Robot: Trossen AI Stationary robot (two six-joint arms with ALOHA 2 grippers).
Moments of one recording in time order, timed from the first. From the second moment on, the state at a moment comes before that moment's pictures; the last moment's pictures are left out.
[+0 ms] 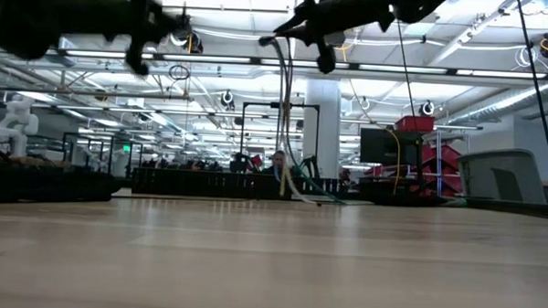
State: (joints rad) left arm 0.05 1.03 0.21 1.35 -0.66 -0.54; right arm -0.32 1.58 1.18 0.41 0.22 0.83
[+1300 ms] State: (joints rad) left arm -0.03 1.17 0.68 0.47 -0.51 1.06; right arm -0.28 1.62 1.18 0.25 0.19 0.97
